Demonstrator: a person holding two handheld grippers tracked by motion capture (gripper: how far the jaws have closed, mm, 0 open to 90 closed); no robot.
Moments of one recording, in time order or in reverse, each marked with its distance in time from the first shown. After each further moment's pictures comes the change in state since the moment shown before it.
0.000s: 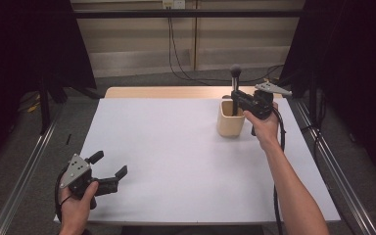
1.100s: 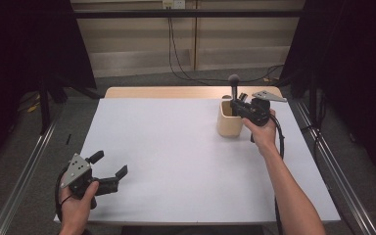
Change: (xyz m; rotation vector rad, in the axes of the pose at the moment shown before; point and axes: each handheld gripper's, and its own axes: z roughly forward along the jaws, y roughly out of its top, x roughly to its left) left arm 0.000 0.000 0.001 0.000 0.000 0.003; right arm -0.007 -0.029 0.007 0.059 -0.013 0.012
